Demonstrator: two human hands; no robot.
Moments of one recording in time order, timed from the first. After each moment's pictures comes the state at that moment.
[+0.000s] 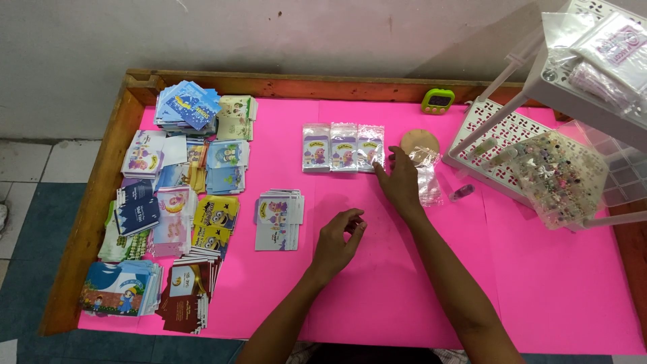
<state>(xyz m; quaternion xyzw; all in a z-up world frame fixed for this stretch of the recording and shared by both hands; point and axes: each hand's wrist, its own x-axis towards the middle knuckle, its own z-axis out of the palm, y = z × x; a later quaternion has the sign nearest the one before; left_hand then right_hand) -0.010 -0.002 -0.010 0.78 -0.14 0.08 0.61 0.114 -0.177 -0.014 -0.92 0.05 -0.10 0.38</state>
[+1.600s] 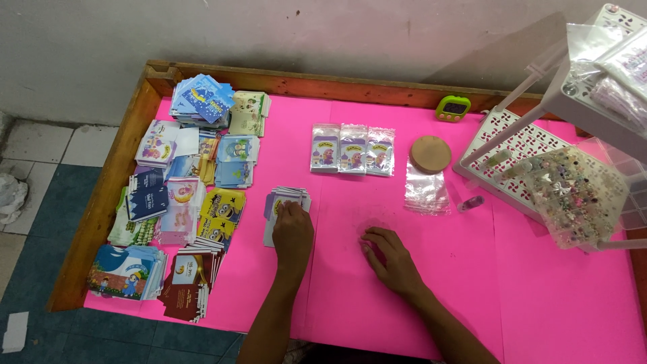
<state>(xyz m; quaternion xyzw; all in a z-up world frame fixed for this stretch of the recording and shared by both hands) 0.009 0.065 -0.066 0.98 0.09 0.17 0.10 -0.033 -0.171 -0.016 -0.89 -0.21 -0.06 0.40</state>
